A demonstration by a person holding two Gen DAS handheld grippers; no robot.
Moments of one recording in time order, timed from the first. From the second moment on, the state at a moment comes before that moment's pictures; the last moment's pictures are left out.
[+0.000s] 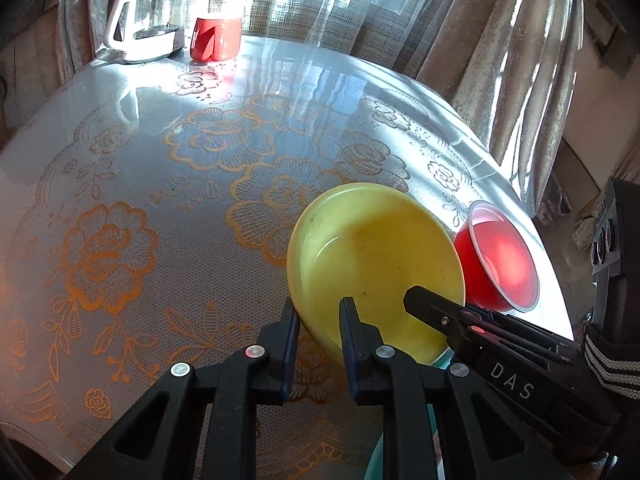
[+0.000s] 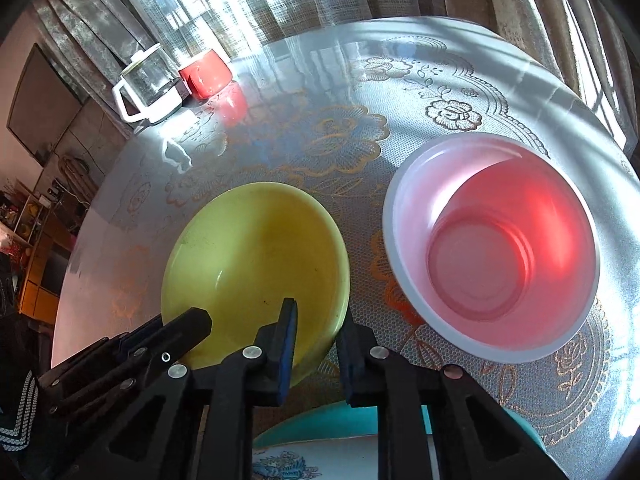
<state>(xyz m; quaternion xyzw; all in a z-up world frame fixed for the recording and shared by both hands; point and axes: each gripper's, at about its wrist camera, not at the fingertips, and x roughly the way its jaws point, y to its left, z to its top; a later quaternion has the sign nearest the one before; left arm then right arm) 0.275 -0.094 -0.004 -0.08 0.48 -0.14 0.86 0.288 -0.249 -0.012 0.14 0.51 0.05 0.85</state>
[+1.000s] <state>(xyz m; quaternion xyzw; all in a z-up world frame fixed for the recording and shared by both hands) 0.201 -0.061 0.033 -0.08 0.42 -0.15 0.89 0.228 -0.227 0.021 0.14 0.46 0.10 0.87</state>
